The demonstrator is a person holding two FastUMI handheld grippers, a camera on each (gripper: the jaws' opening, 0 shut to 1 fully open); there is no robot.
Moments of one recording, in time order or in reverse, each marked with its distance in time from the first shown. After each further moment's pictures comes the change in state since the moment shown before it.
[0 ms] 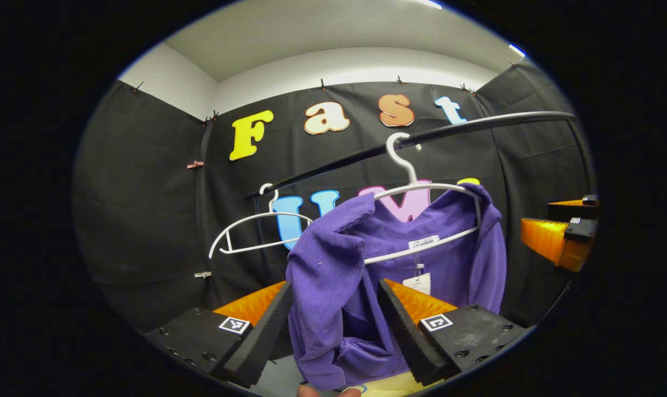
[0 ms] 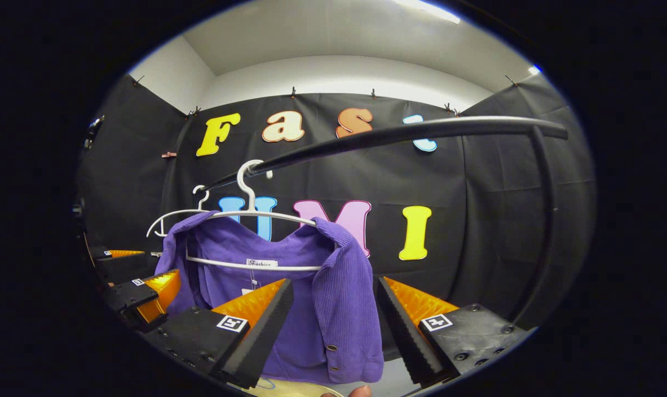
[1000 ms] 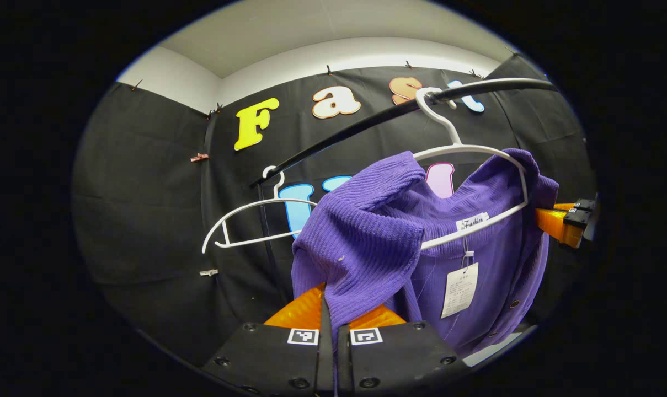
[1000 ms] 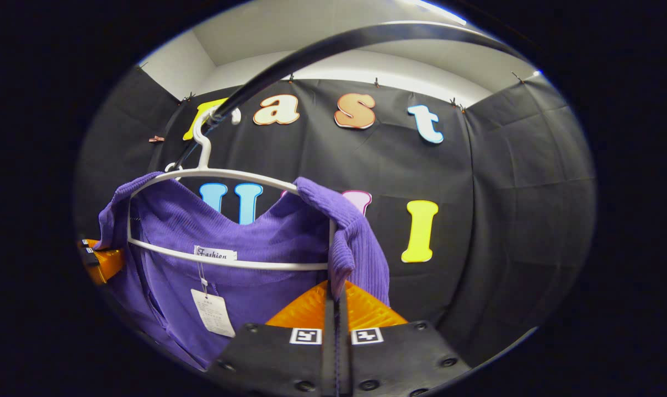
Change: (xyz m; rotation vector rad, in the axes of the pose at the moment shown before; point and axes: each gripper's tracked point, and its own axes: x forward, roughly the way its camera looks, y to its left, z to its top) left arm 0.052 0.014 -0.023 0.007 0.015 0.034; right arm 0.083 -0.016 -0.035 -0.089 -0.023 -0.048
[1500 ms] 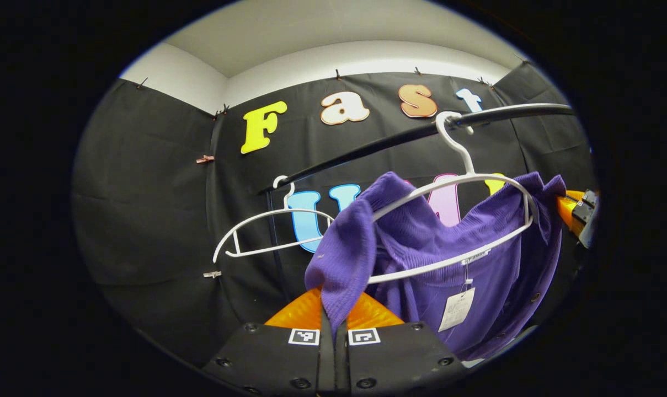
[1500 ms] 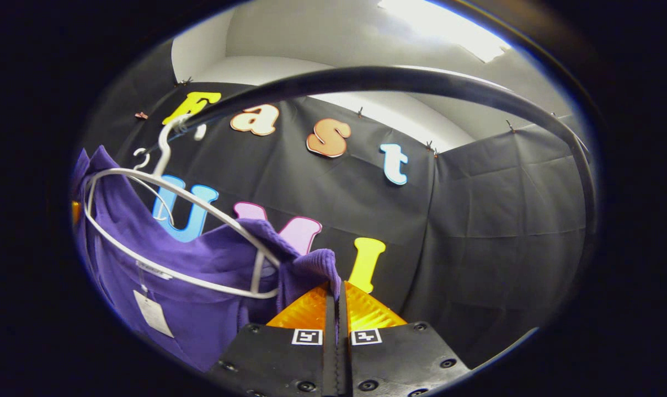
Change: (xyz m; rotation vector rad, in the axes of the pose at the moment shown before) left arm 0.002 0.013 0.036 -0.014 0.000 0.006; right arm 0.012 -0.075 0.039 -0.173 -0.105 -0.251
